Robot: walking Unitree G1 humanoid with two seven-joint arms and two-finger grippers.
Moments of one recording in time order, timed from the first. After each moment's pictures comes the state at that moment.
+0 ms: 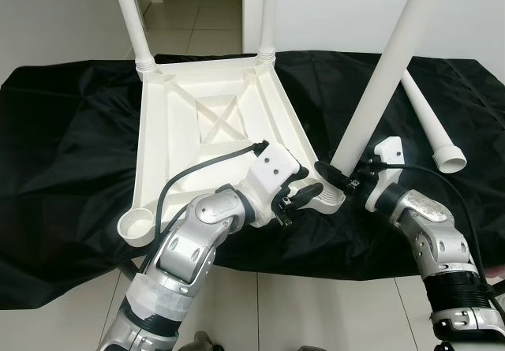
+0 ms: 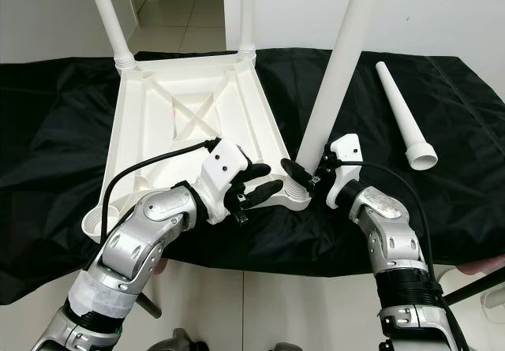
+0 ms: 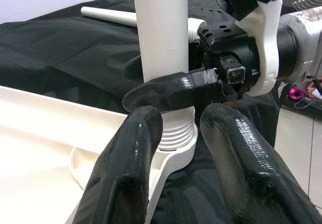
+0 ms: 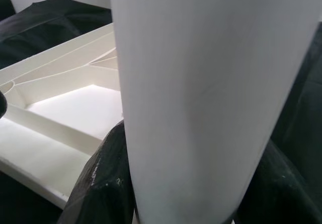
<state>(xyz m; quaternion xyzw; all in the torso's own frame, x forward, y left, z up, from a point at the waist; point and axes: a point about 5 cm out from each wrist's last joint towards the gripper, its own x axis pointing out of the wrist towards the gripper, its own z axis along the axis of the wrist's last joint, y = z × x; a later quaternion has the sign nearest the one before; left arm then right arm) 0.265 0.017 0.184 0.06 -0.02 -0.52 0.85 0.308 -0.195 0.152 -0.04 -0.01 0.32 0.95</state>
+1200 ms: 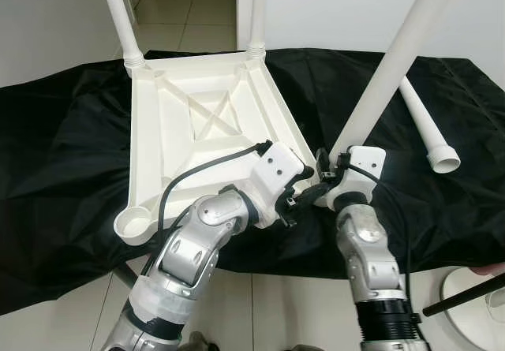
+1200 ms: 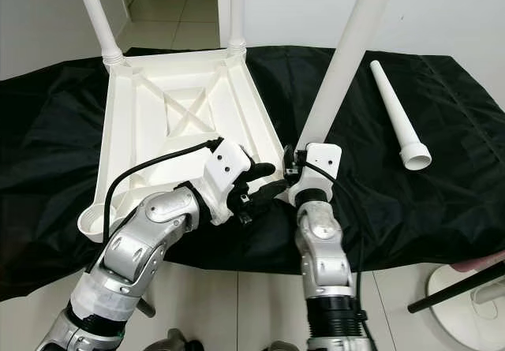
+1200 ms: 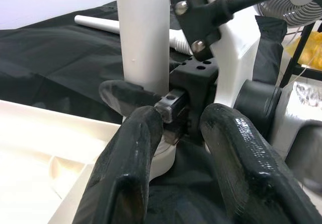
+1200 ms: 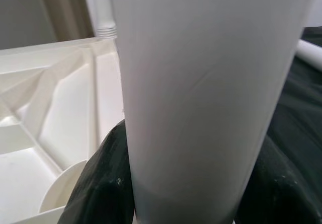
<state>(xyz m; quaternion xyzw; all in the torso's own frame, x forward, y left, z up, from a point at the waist) 0.261 0.013 0.187 0.06 -0.03 -0.52 0.85 0.296 -0.138 0.142 0.03 -0.04 -0.06 1.00</state>
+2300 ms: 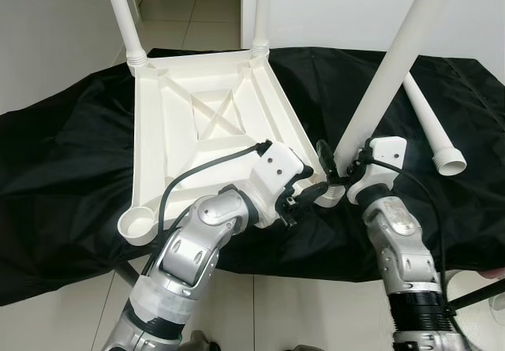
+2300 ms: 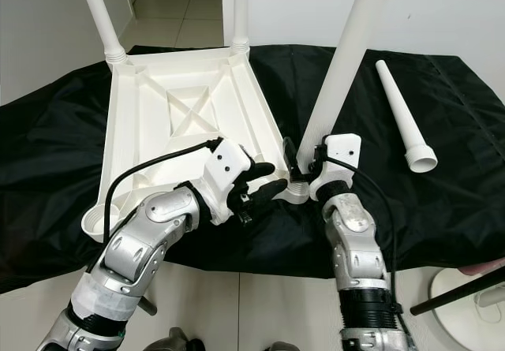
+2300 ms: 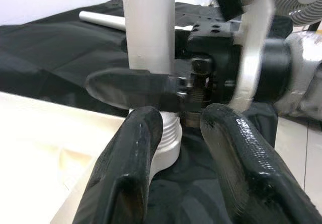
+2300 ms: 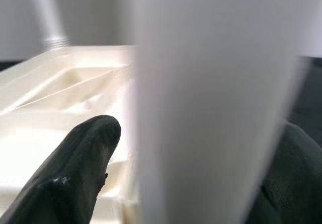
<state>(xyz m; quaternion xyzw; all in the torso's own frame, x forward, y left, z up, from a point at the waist) 0.262 0.014 0.186 0.06 -0.02 -0.52 0.85 0.300 -0.175 0.163 -0.02 -0.08 0.17 0.98</state>
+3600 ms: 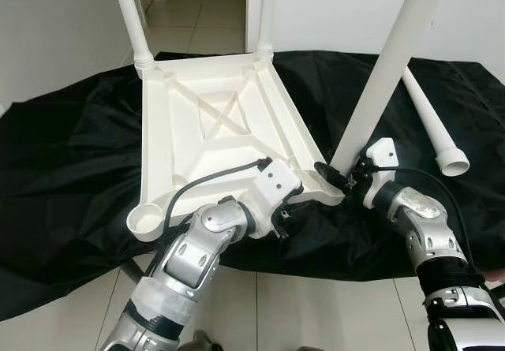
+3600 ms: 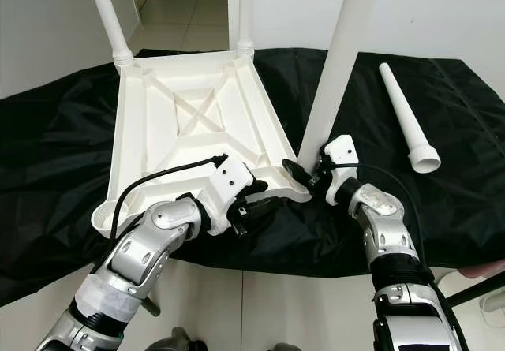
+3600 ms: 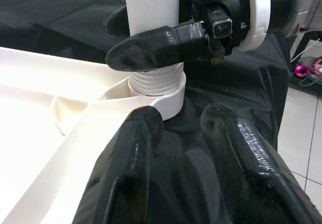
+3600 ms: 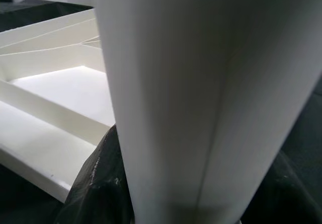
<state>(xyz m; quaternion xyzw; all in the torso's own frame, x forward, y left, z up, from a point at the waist) 0.268 0.013 0.158 0.09 0.03 -0.52 0.85 0.327 -0.205 0.138 -0.09 -0.02 0.31 0.95</state>
